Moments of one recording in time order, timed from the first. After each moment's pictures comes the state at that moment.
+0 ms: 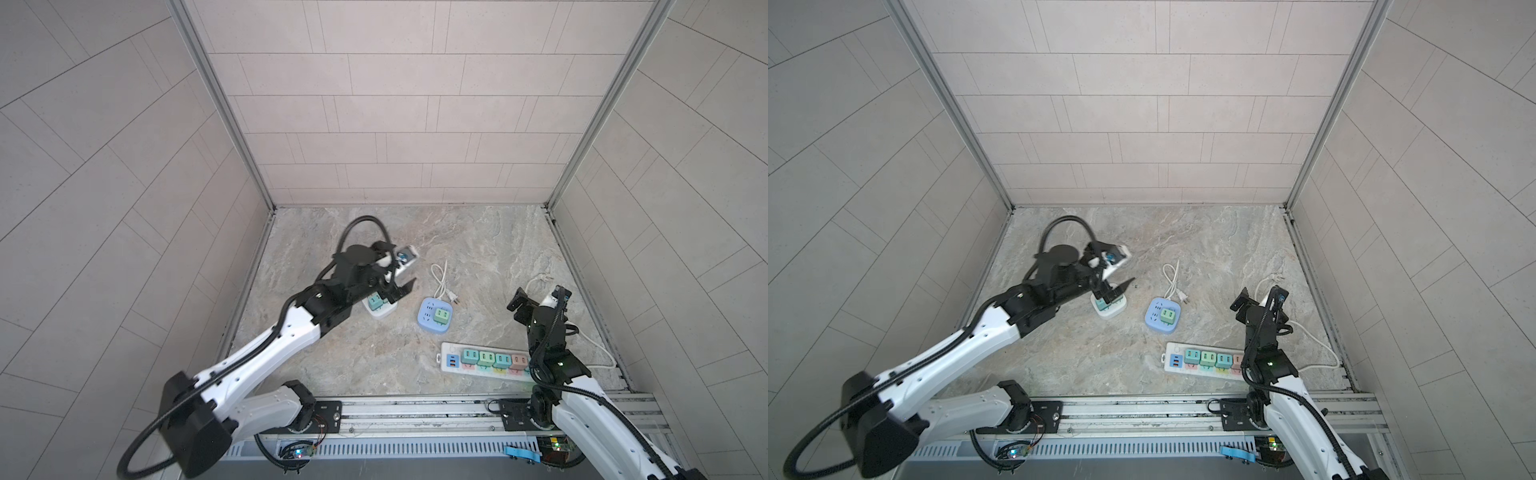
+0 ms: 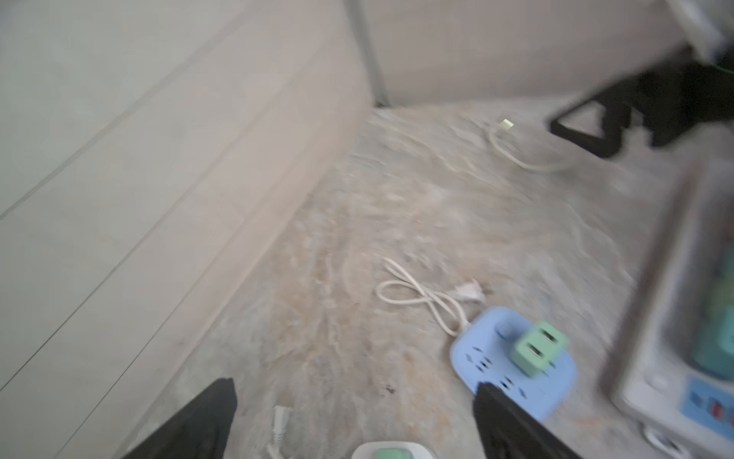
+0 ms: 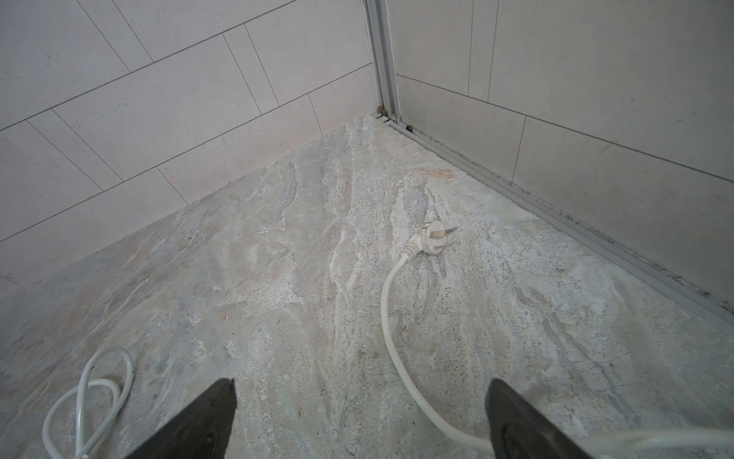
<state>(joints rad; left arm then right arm) -0.62 1.04 0.85 -0.11 0.05 0.39 0.17 0.60 0.15 0.07 0.52 0.49</state>
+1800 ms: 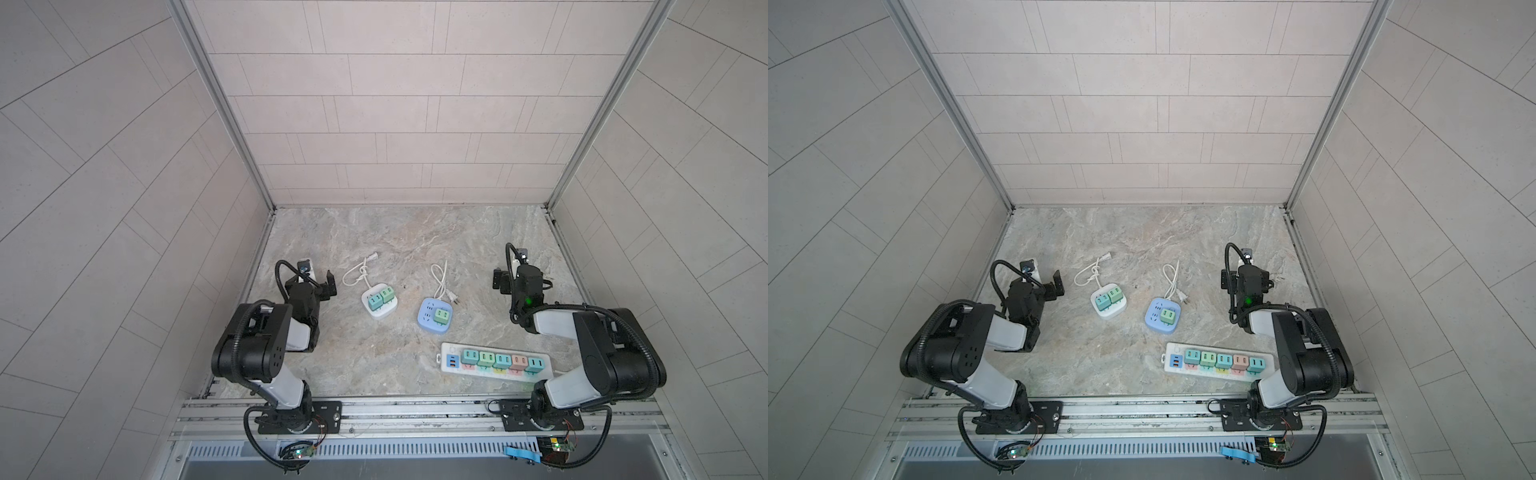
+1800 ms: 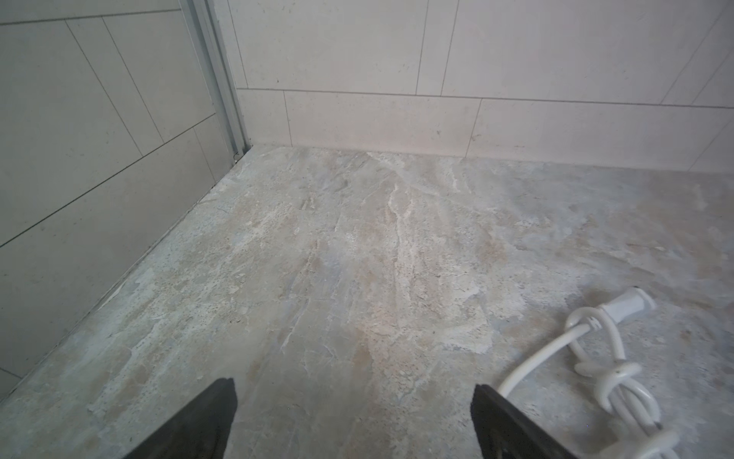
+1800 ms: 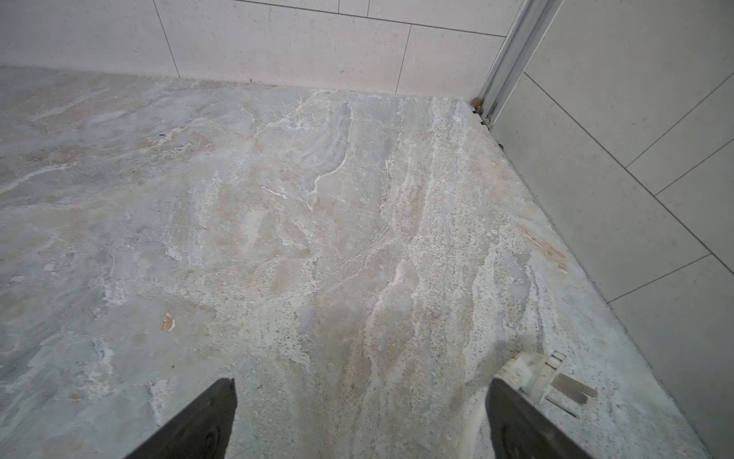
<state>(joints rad) 0.00 1.61 0.29 1.04 -0.16 -0.04 0.03 1.50 0.44 0.60 0.27 -0.01</state>
